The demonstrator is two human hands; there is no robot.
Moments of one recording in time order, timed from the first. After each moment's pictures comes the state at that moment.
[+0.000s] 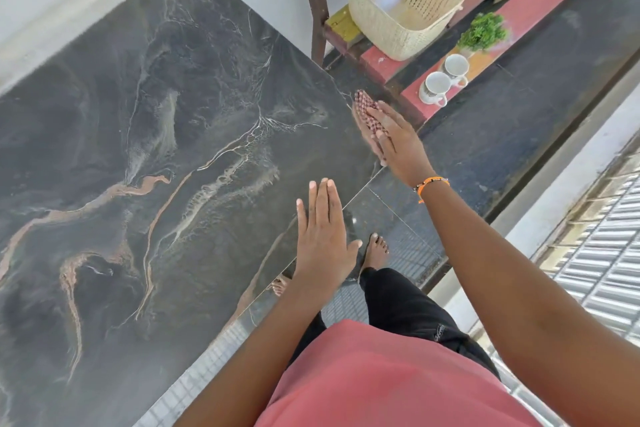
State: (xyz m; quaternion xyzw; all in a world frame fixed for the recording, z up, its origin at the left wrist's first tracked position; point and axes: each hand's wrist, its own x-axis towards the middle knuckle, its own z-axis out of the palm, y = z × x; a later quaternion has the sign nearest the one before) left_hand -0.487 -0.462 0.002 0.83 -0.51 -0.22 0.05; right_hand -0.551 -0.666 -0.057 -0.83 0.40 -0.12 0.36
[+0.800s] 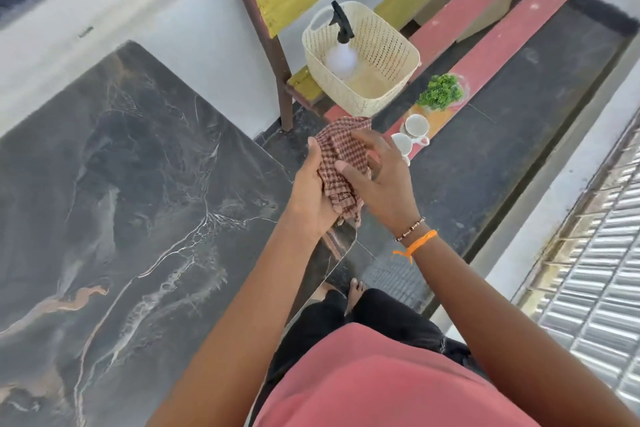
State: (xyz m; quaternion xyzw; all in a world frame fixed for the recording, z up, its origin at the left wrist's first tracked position) left_hand -0.432 -0.690 0.032 0.40 -0.01 -0.66 0.64; right_hand -0.533 -0.740 0.032 -0.70 0.46 -0.26 0.48
